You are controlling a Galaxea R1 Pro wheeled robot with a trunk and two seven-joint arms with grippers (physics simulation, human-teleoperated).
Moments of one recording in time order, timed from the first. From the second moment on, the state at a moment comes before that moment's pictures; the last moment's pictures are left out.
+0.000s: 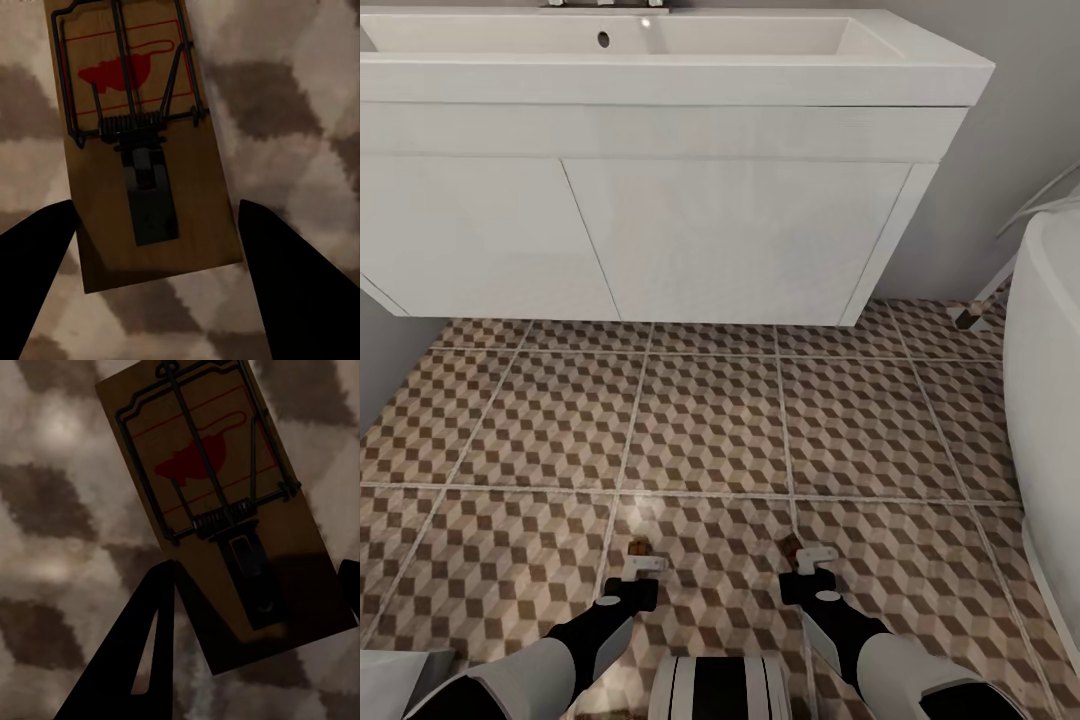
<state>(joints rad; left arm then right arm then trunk) -0.71 -0.08 -0.59 -0.13 0.52 -0.05 0.15 -0.72 0.12 0.15 -0.11 -0.04 -0.07 -0.13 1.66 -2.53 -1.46</state>
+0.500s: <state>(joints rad) -0.71 -0.08 -0.59 -0.13 0.52 -0.05 0.15 -0.72 0.12 0.15 -0.11 -0.04 -0.07 -0.13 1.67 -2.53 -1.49</state>
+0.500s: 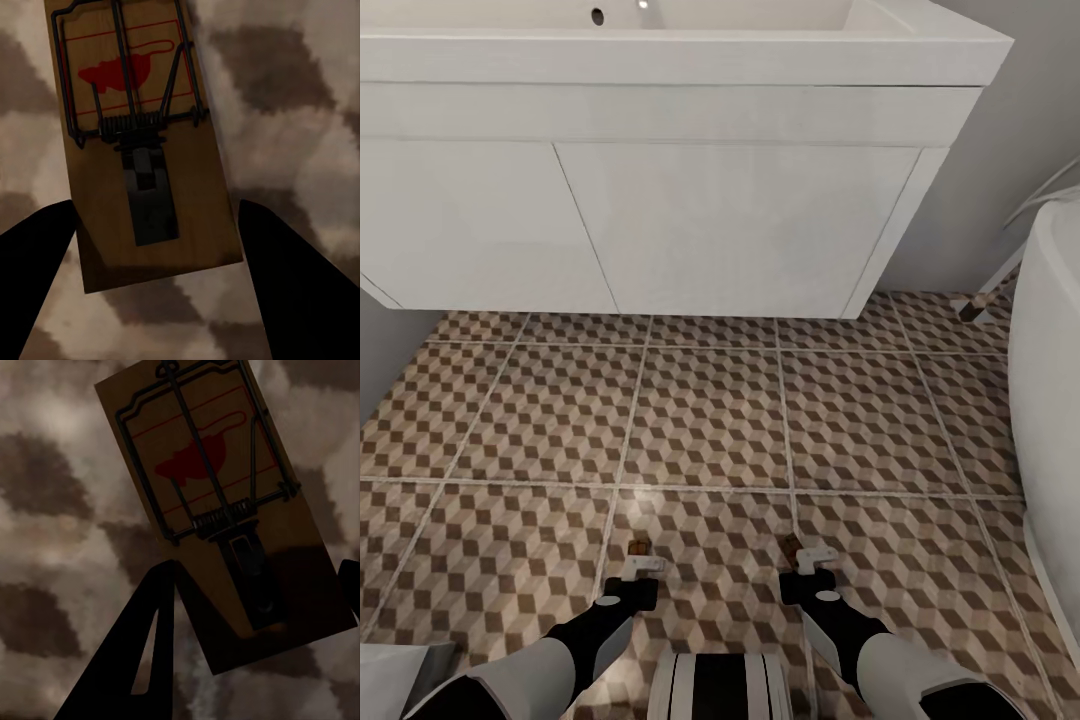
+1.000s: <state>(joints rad) -0.71 -0.07 -0.60 -0.13 0.52 -0.06 0.14 -0.72 0.12 0.15 -0.11 -0.04 -0.07 -0.13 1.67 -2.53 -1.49</state>
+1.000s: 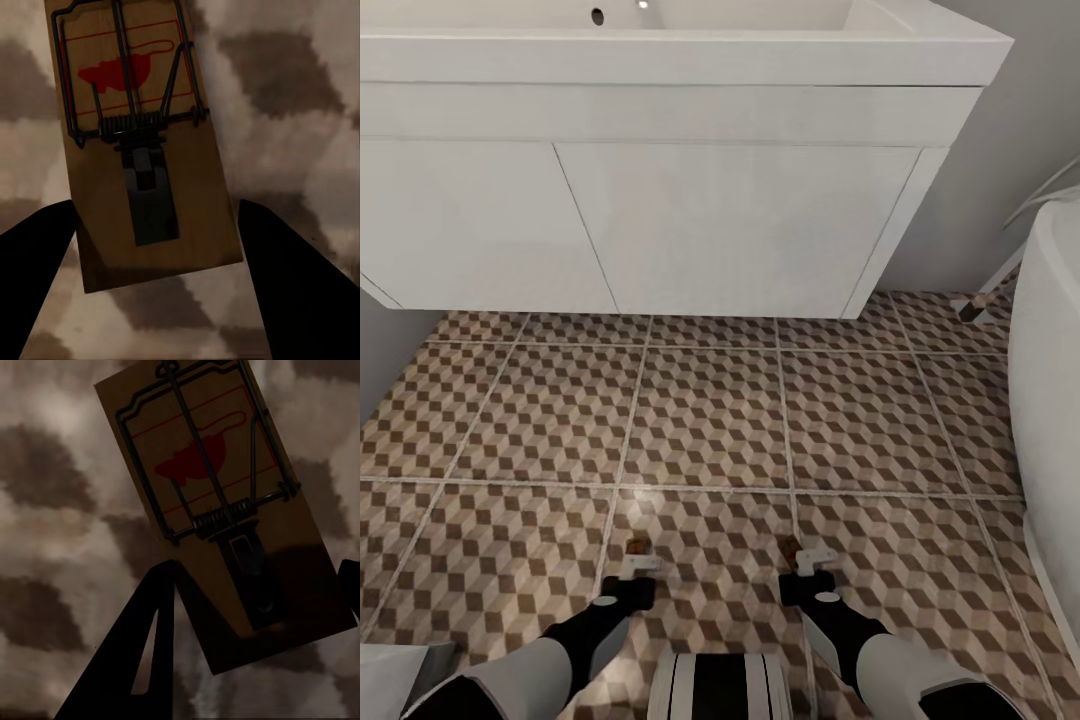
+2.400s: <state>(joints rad) -0.72 -0.03 -0.61 -0.09 0.53 -0.09 0.06 -0.72 0.12 0.14 -0.10 -0.05 -0.14 -0.13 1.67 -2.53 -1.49</state>
